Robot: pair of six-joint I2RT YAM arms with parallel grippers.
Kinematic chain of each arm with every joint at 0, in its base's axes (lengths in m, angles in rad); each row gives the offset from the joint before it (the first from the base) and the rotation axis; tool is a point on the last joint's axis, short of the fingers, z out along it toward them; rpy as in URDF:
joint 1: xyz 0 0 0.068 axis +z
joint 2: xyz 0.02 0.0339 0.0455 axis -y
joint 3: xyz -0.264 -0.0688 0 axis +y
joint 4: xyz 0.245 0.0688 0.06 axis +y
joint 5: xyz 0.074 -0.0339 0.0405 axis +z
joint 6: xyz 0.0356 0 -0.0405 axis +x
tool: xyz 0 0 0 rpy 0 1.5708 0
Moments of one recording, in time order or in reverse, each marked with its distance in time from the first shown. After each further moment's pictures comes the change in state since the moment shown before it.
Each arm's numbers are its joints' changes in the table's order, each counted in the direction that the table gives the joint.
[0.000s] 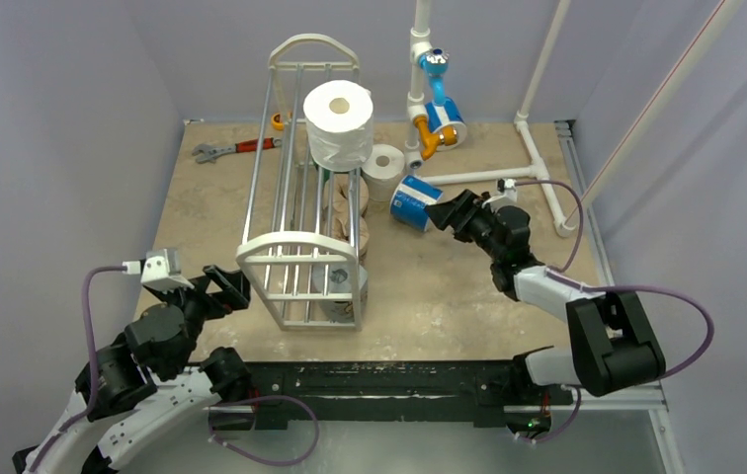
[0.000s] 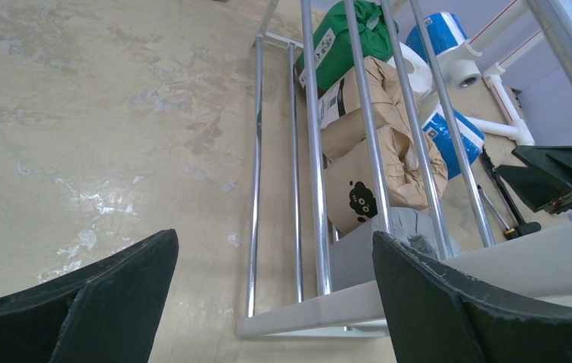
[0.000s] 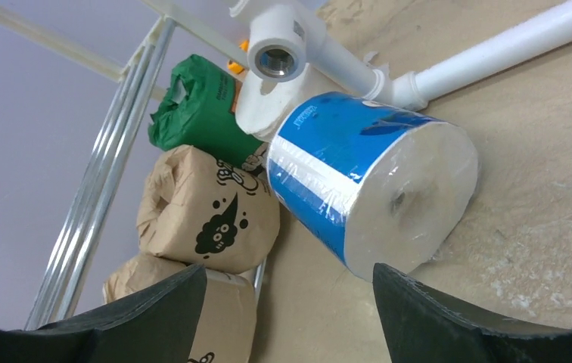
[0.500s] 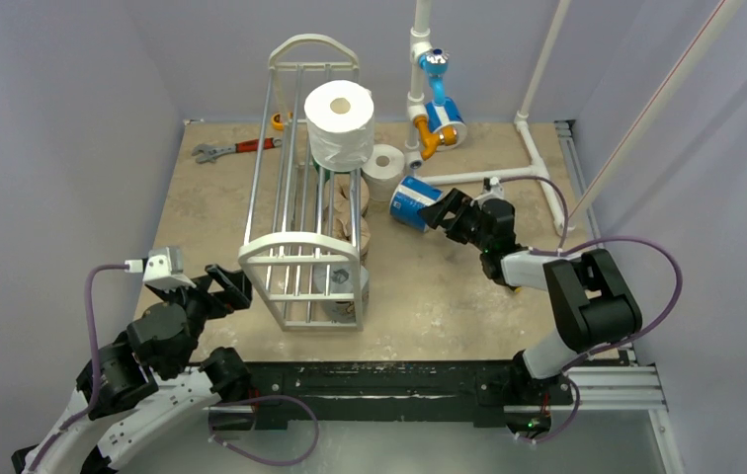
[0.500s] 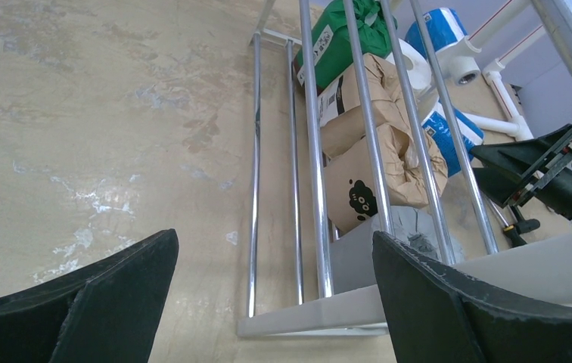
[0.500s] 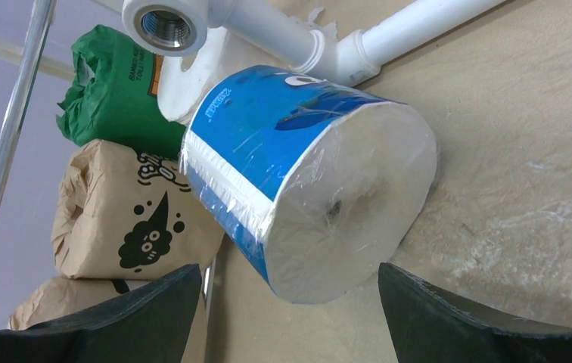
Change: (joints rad) left arm 0.000 -0.015 0.001 -0.007 -0.015 -0.007; right arm 0.000 -0.213 -0.075 0.008 -0.010 -0.020
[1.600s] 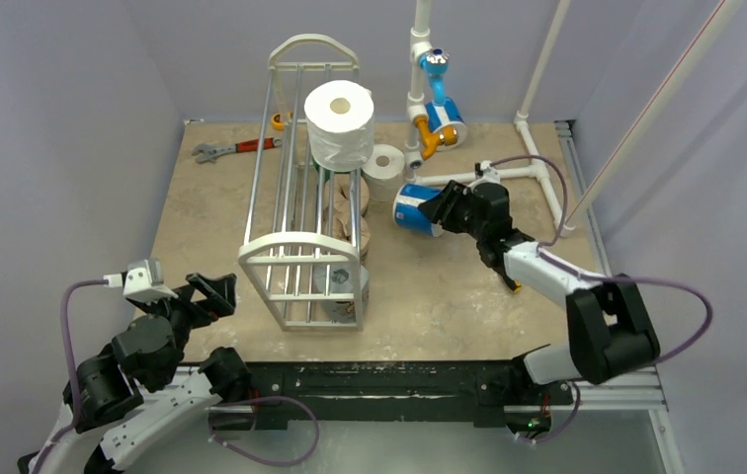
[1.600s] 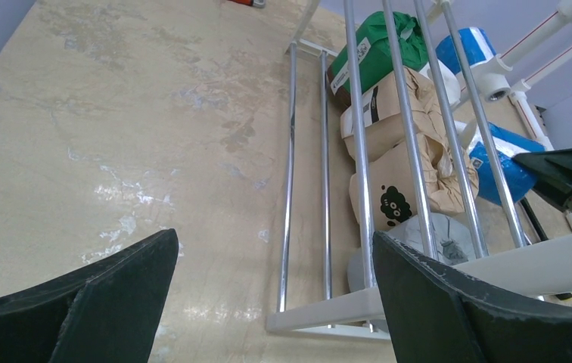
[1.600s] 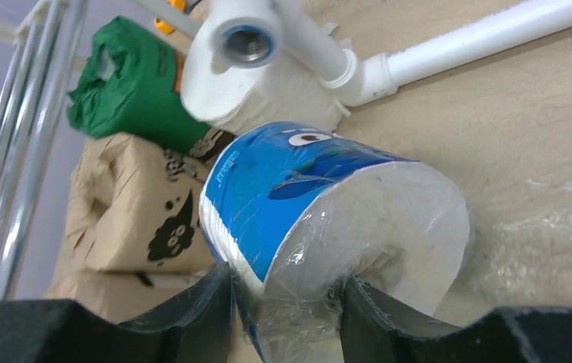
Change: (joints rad) left arm 0.000 0.084 -0.026 0.130 0.076 -0.026; right arm 0.064 0.079 -0.156 0.280 -0.097 -0.082
